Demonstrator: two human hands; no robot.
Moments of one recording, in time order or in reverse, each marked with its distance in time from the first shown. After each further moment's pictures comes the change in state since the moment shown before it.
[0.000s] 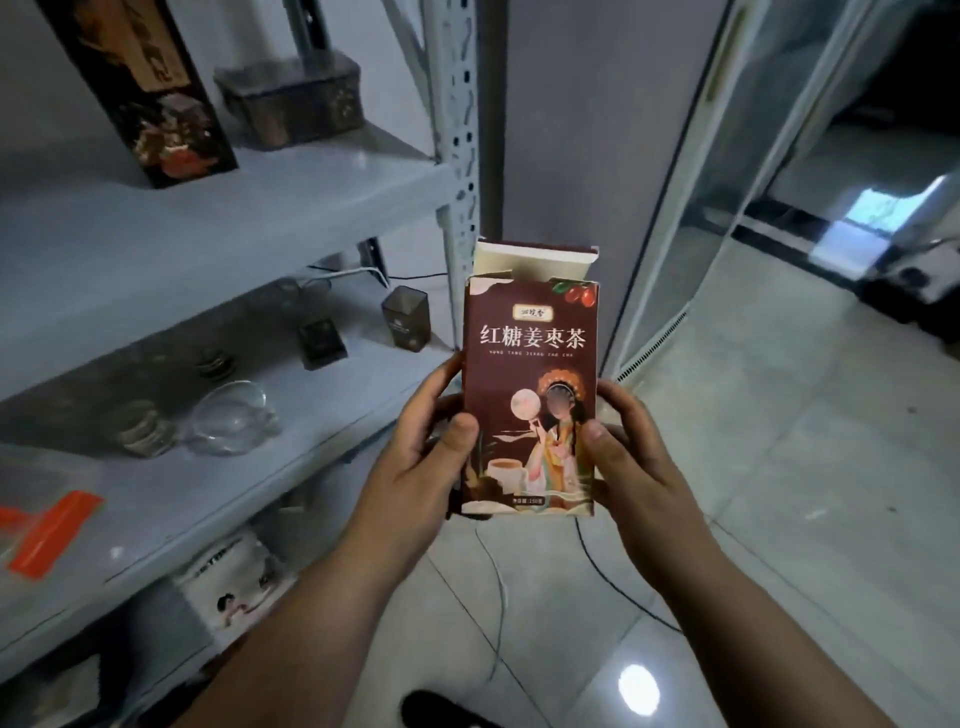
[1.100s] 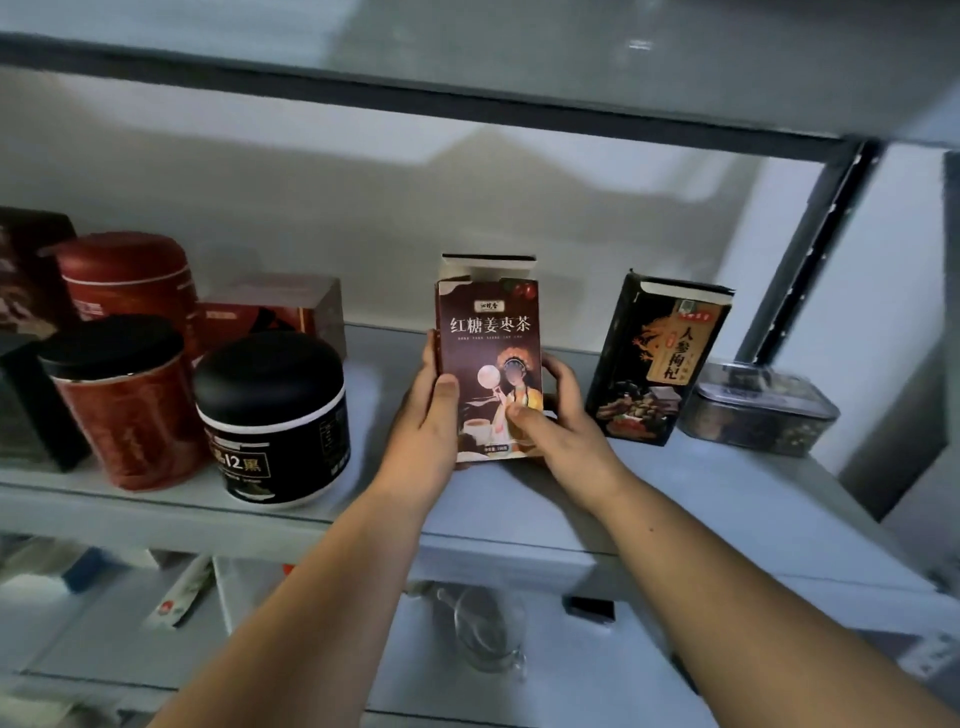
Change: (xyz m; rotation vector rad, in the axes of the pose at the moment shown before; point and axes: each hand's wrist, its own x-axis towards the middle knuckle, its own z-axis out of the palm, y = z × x) left_hand 0.127 0.111 -0.331 -0.010 0.885 0.383; right_hand 0.276 -0.070 0.418 -0.227 -0.874 -0.269
